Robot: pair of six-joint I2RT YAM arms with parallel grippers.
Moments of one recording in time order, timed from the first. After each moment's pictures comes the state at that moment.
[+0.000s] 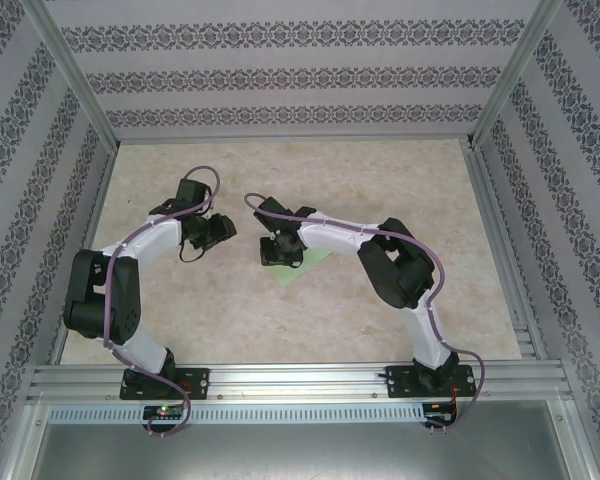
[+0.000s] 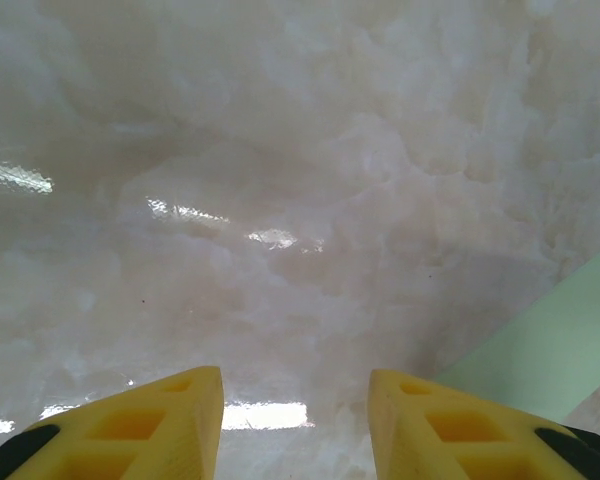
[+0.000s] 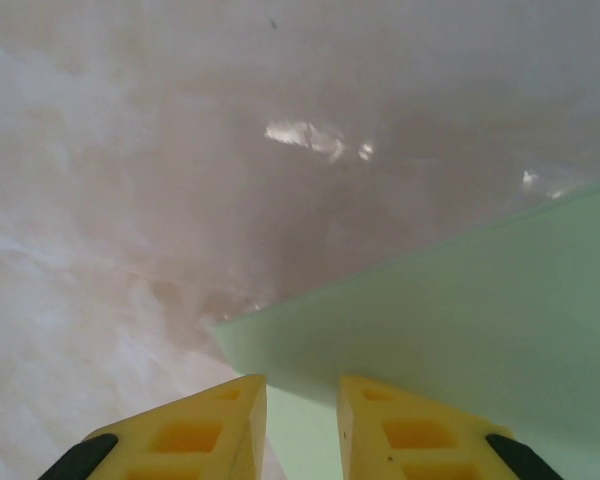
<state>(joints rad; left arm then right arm) -0.18 1.63 1.01 -0.49 0.28 -0.63 0.82 2.15 1.56 -0.65 -0.15 0.65</state>
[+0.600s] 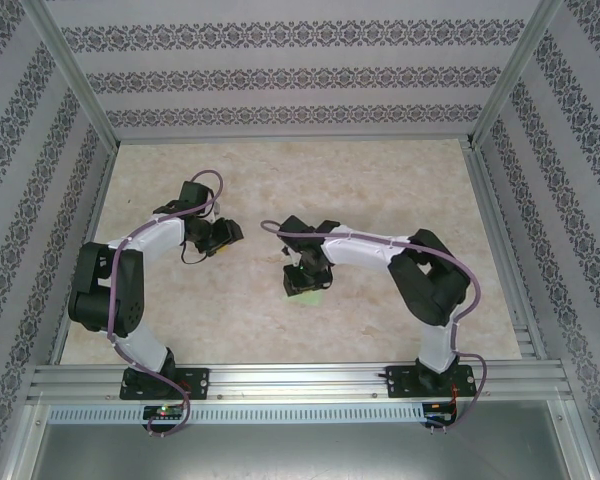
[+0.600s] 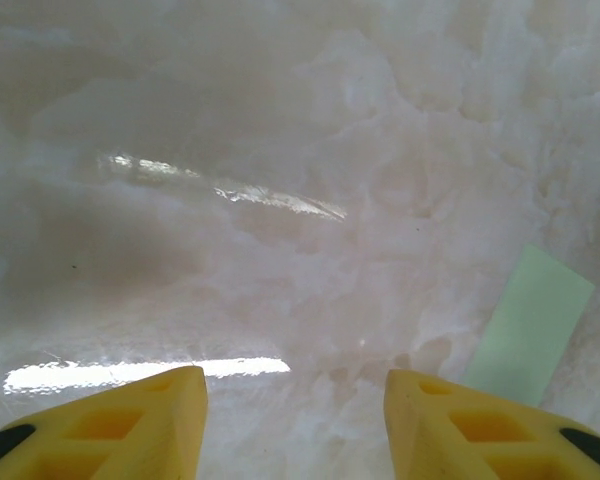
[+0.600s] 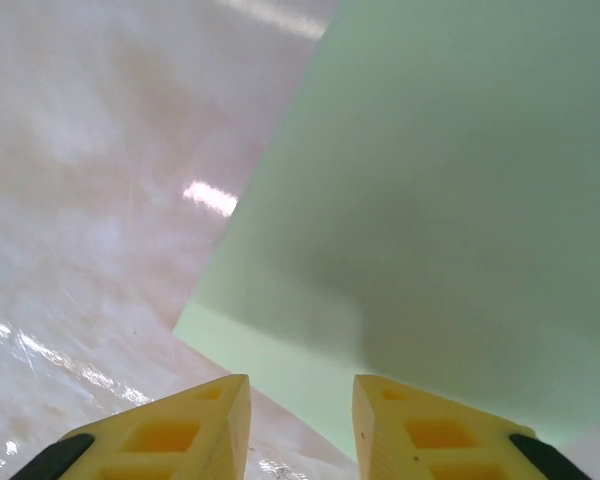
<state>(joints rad) -0.18 1.67 1.01 -0.49 0.41 -0.62 0.81 1.88 1.25 -0.76 -0.22 0.49</state>
